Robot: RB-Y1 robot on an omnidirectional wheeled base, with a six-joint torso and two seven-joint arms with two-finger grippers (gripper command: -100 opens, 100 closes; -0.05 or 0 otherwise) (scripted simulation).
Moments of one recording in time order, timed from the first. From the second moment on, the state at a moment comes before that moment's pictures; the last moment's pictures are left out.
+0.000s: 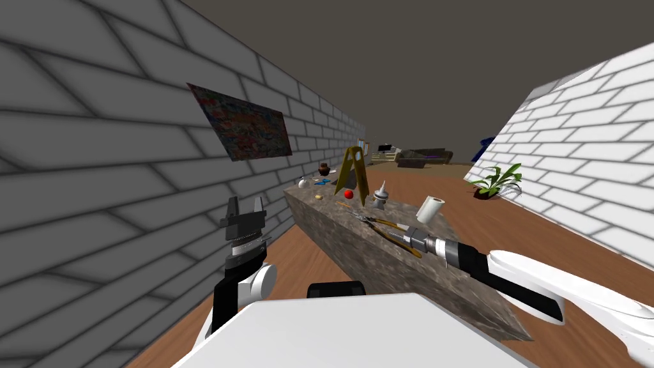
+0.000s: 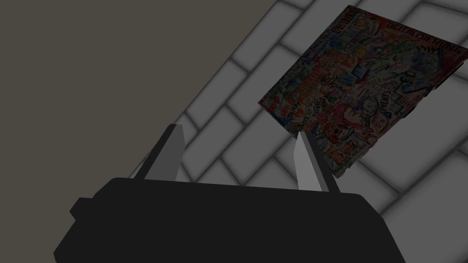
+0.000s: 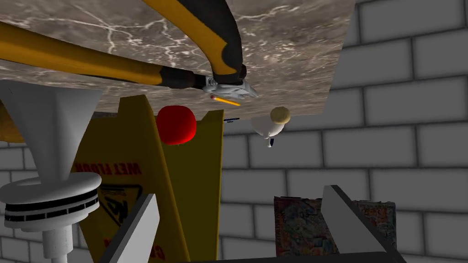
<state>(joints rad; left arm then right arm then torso) 0.47 -0.03 0.03 -2.30 0.12 -0.61 0.08 0.58 -1.12 -0.05 -1.78 0.60 -0.51 0.08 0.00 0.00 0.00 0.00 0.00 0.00</state>
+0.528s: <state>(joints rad) 0.47 -0.03 0.03 -2.30 0.12 -0.61 0.08 0.62 -1.29 -0.03 -1.69 0.72 -0.51 0.08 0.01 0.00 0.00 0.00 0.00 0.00</state>
